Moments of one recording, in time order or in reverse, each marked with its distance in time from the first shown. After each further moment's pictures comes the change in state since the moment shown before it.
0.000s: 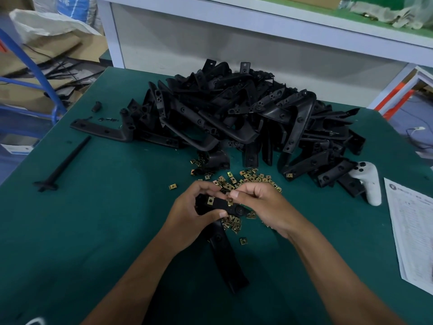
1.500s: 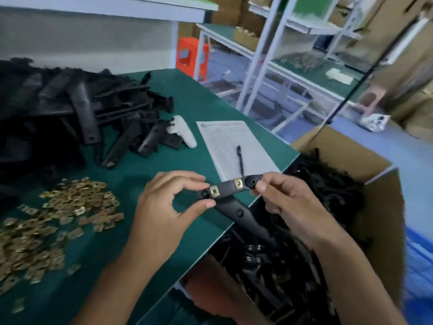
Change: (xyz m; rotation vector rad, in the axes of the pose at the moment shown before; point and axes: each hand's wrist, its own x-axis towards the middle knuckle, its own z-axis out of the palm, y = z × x) left_hand -0.015 0.127 0.205 0.053 -0.436 0.566; right_hand -0.302 0.039 -0.115 0.204 0.847 0.000
